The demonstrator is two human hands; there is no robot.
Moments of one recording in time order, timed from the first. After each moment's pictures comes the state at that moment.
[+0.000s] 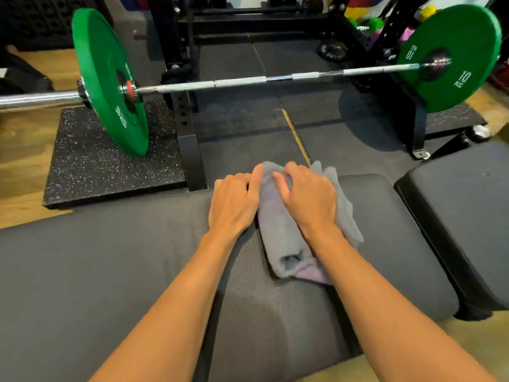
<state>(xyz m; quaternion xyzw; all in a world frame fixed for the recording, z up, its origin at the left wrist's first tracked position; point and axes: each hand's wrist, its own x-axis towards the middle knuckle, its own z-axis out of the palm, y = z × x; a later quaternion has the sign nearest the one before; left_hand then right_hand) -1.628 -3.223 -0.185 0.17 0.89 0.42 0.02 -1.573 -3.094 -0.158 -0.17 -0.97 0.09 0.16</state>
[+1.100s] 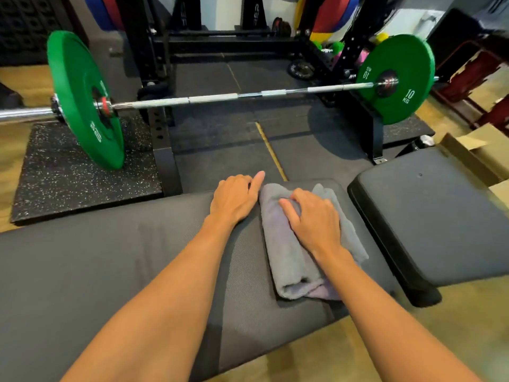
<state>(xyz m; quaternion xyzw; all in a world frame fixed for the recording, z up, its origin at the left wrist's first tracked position) -1.624 -3.167 -0.175 0.27 0.91 0.32 0.06 -1.494 -3.039 -0.148 -0.17 -0.96 0.15 0.14</state>
